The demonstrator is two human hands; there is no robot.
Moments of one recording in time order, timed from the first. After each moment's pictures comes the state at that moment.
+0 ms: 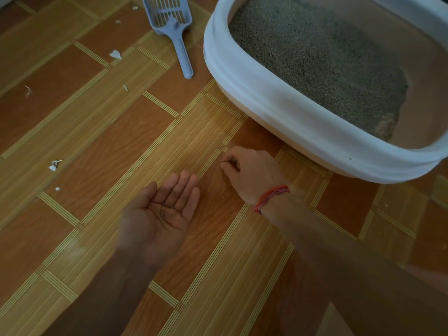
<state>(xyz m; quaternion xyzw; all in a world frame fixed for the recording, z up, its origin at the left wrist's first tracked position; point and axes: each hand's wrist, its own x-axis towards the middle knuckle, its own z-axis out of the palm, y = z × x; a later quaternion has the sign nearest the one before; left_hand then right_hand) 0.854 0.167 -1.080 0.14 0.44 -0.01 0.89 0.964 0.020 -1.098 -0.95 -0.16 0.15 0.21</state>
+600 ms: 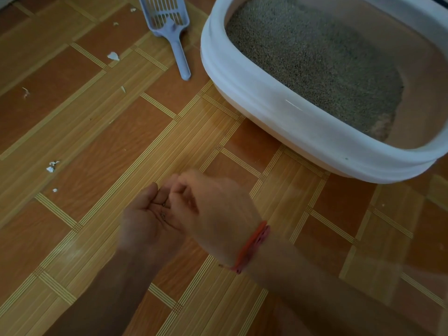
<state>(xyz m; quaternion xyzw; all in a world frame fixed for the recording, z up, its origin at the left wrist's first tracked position) 0.852 0.163 -1.078 0.13 0.42 -0.04 0.90 0.899 0.054 -1.044 -0.89 -0.27 0.14 0.33</state>
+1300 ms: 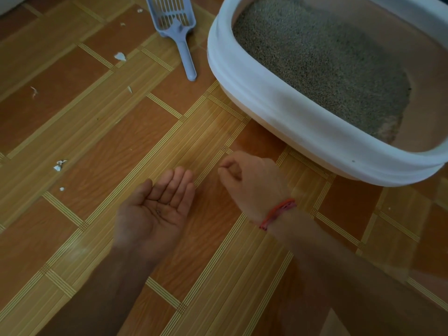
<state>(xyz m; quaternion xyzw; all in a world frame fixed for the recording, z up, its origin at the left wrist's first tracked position) 0.857 0.176 -1.078 0.13 0.41 0.01 0.90 0.944 0.023 -1.074 -0.94 -0.17 0.15 0.27</state>
